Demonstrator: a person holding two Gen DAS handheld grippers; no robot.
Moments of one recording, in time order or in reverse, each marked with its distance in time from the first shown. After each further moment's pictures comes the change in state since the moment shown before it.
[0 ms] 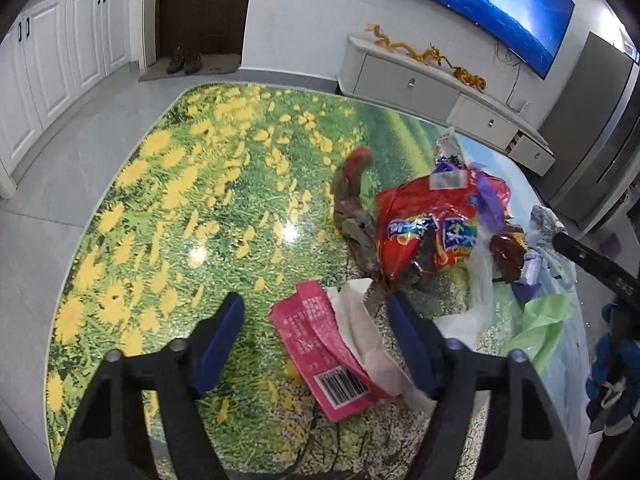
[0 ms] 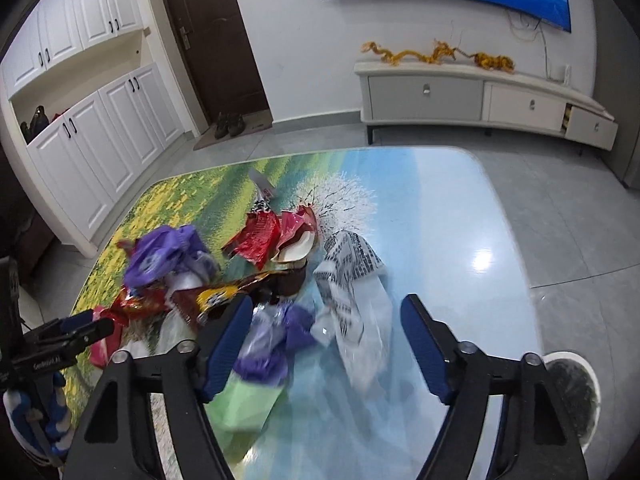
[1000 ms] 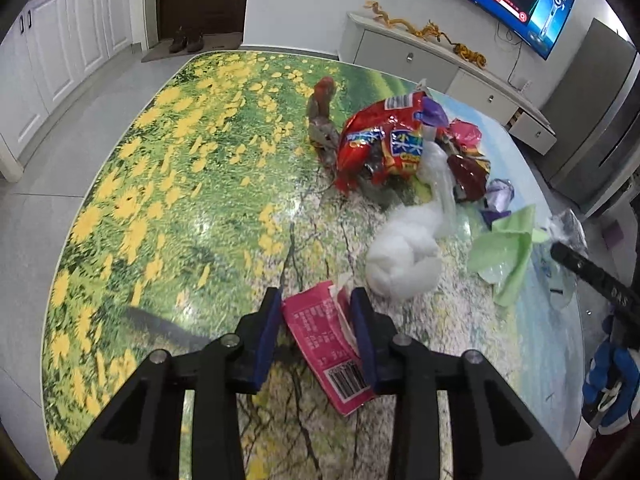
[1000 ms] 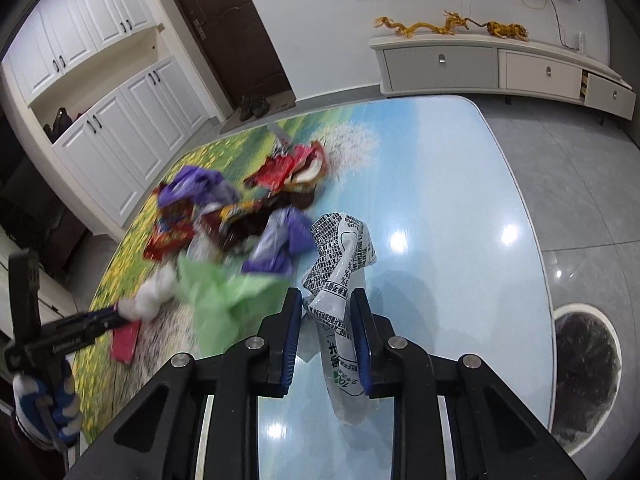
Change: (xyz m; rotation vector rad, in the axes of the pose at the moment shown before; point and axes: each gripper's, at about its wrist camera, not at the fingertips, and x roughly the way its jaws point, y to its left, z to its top) left arm -0.043 -0.025 -0.054 0.010 0.079 0.030; right arm -0.047 -0.017 -0.066 0.013 0.070 0.129
